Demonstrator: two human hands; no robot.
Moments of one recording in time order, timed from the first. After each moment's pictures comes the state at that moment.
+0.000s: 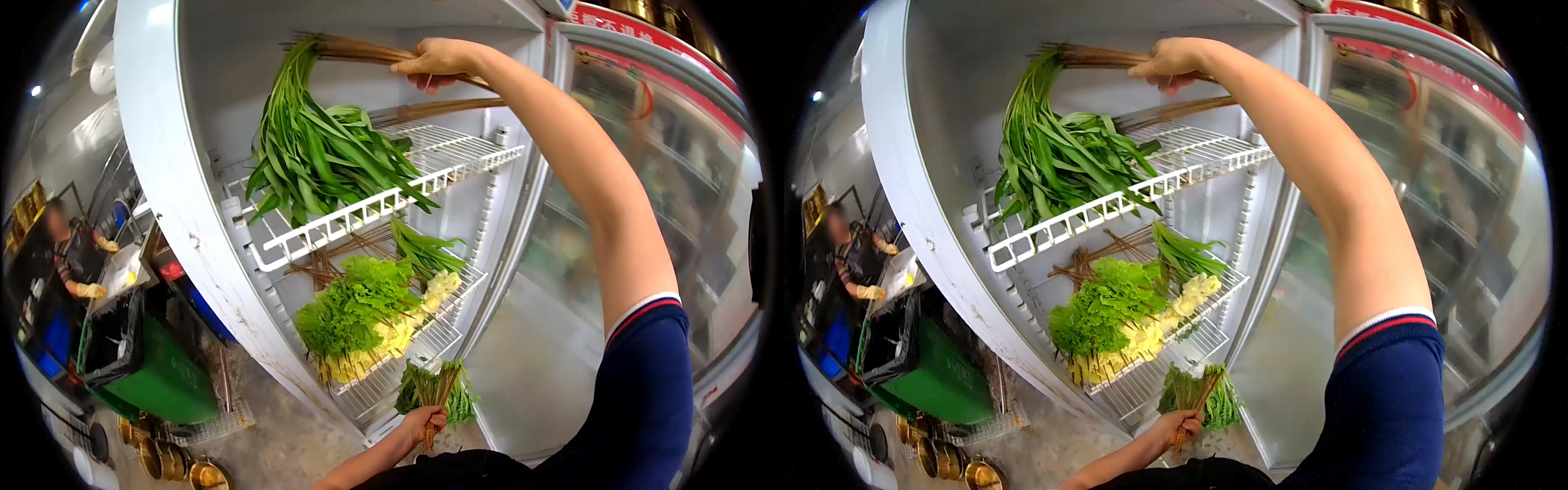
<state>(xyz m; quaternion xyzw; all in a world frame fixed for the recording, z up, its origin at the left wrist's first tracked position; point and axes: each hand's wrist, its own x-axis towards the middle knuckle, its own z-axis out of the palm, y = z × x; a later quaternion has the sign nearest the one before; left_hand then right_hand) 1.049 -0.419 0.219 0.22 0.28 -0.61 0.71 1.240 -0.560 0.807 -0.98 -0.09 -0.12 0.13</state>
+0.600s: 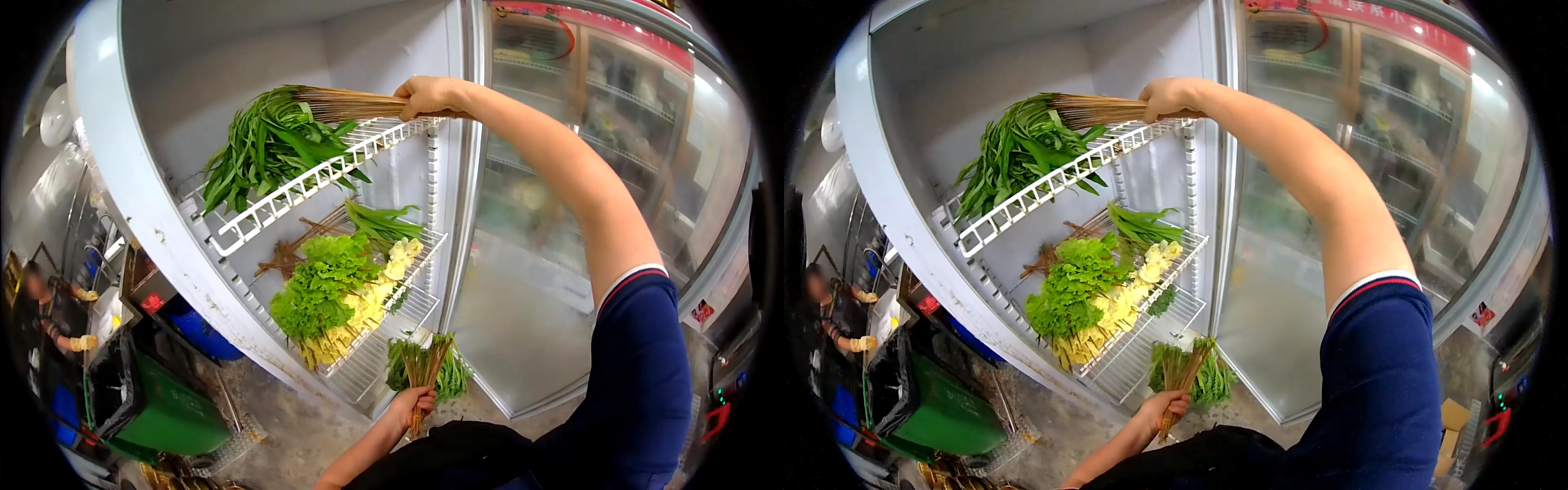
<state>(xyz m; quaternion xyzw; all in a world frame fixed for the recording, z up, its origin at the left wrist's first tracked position) 1.026 -0.381 0.232 0.27 0.23 -0.64 0.68 1.170 -0.623 0.723 -0.99 0.01 -0.06 0.15</state>
